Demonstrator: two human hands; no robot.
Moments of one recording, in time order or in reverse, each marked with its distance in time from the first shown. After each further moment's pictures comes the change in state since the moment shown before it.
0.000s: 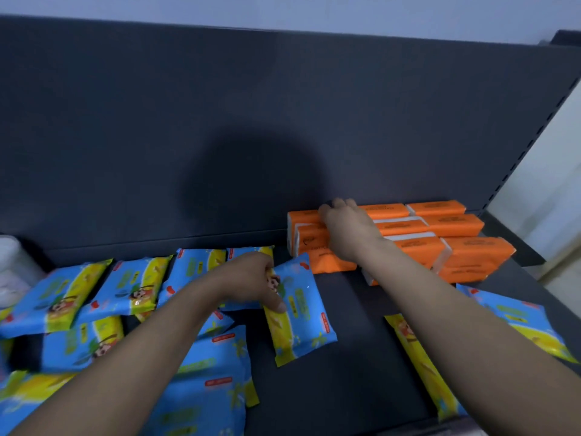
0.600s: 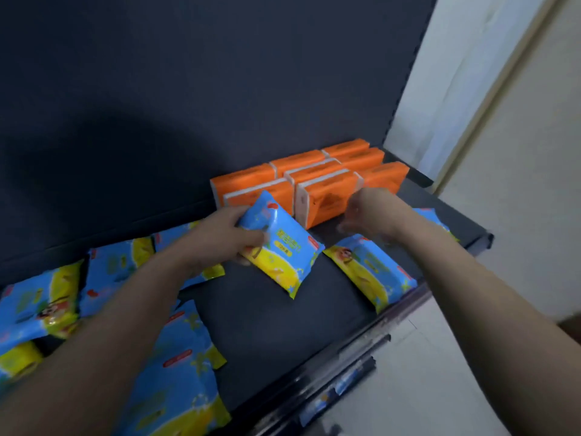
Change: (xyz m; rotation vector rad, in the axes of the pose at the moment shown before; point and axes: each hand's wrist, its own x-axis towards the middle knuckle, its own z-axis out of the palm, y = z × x) left_hand 0.004 0.043 0.022 -0.551 -0.080 0.352; right_hand -0.127 0.072 -0.003 0.247 -0.164 0.477
